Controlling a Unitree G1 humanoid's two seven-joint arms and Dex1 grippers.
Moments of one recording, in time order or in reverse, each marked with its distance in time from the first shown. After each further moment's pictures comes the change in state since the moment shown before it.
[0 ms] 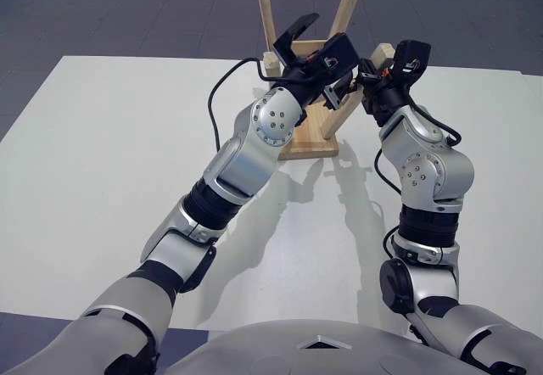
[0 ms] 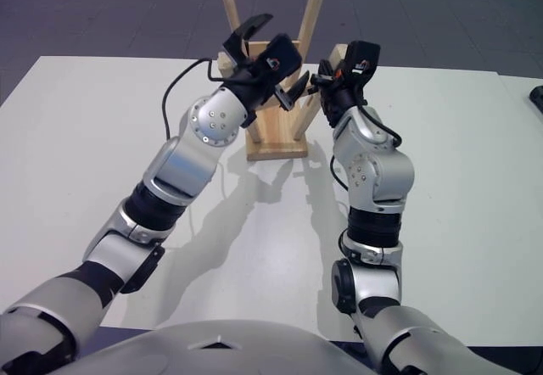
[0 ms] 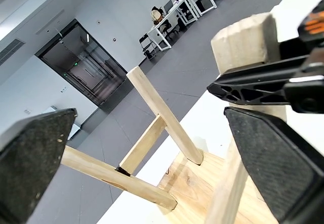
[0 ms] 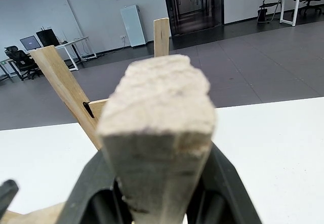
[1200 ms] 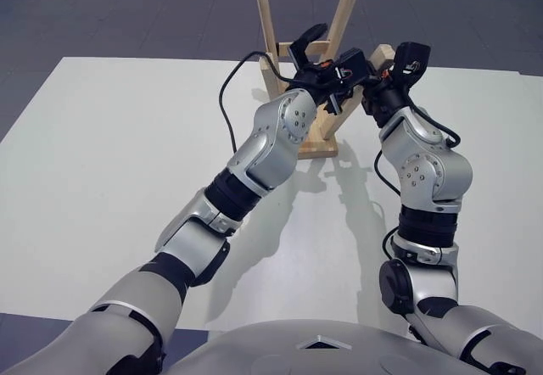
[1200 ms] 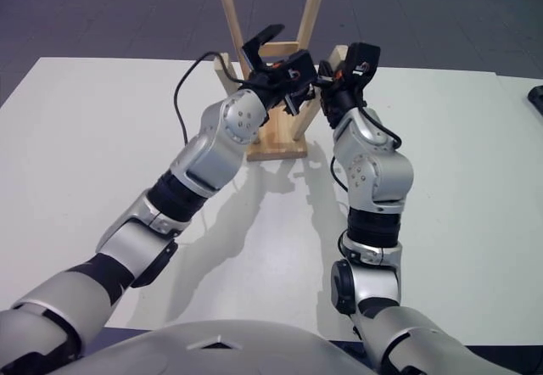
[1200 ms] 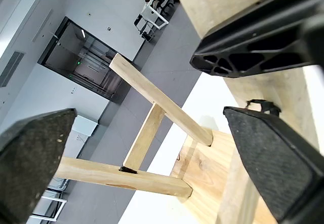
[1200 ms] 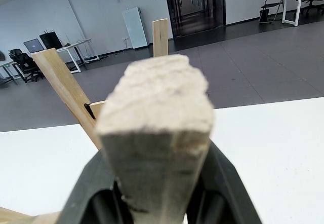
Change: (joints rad) left arm -0.084 -0.058 -0.089 0.253 0.201 -0.005 -0.090; right arm -0.002 0.005 0.001 0.022 -0.007 -0.023 0.025
